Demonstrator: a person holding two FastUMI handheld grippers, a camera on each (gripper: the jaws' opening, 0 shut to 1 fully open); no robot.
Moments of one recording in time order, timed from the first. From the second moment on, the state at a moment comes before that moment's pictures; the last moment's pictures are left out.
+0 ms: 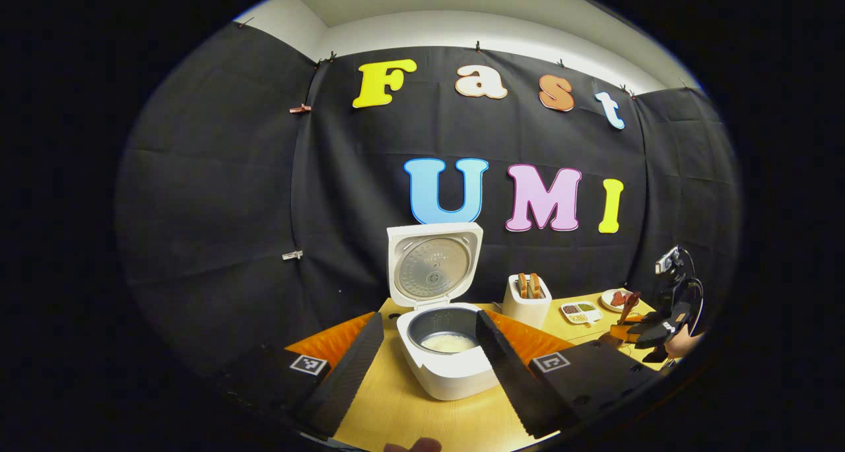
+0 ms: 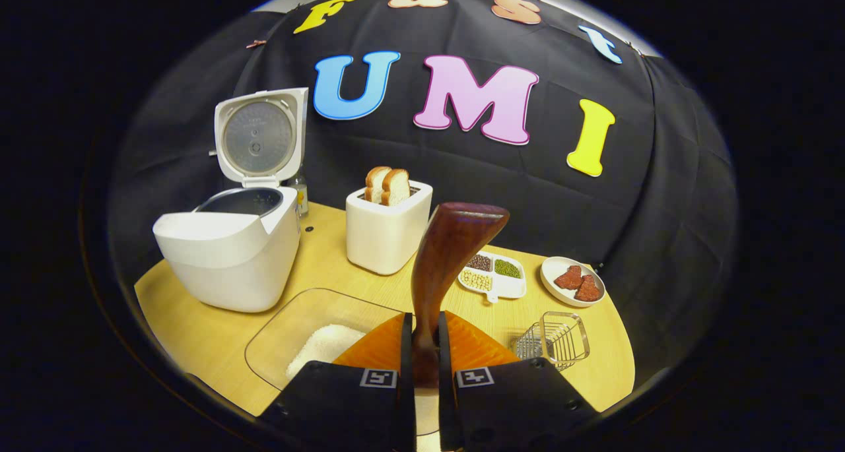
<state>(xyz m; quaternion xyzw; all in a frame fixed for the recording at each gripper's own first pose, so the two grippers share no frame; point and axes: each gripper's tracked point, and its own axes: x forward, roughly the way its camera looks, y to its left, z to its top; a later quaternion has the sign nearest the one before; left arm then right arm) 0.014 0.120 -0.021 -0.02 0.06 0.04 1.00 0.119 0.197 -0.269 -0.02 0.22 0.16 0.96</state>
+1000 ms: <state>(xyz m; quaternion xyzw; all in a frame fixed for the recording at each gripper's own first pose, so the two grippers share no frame) -0.006 0.147 -0.036 -0.01 0.08 0.07 0.99 0.099 0.286 -0.301 0.21 0.30 0.13 0.92</state>
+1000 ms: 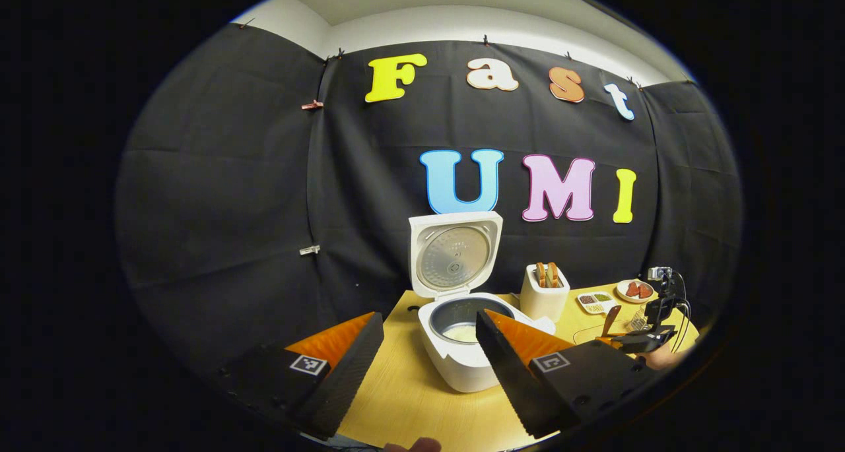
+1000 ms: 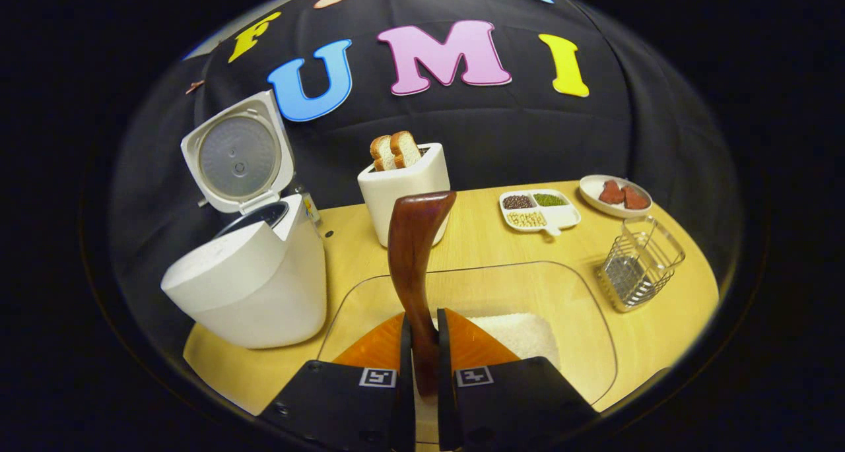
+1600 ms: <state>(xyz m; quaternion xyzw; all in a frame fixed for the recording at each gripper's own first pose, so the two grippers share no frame) -0.010 0.151 -0.033 -0.01 0.08 0.08 0.99 0.107 0.257 -0.311 0.44 0.32 0.08 0.83</state>
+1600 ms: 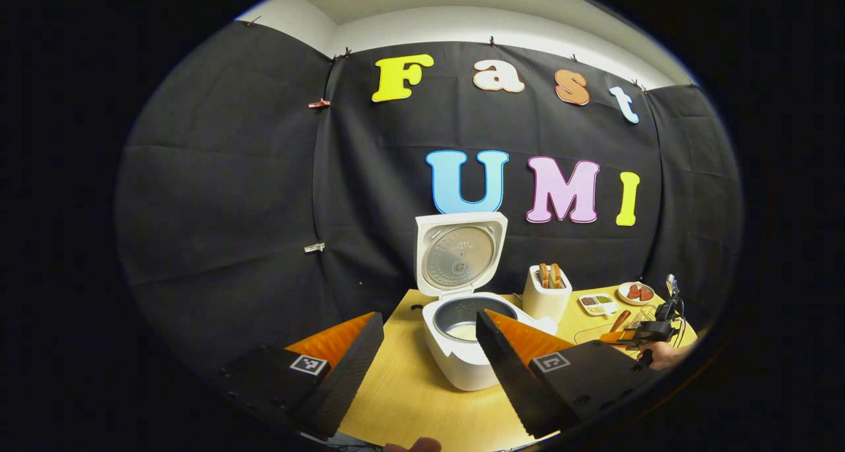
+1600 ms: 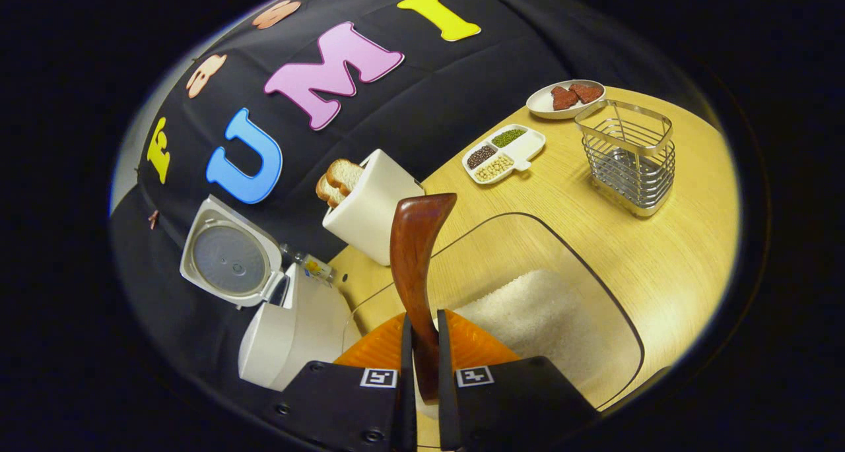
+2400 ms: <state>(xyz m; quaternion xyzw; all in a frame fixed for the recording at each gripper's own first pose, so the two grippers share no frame) 0.002 0.141 -0.033 -0.02 0.07 0.06 1.00 0.106 0.193 -0.256 0.50 0.25 0.08 0.82</state>
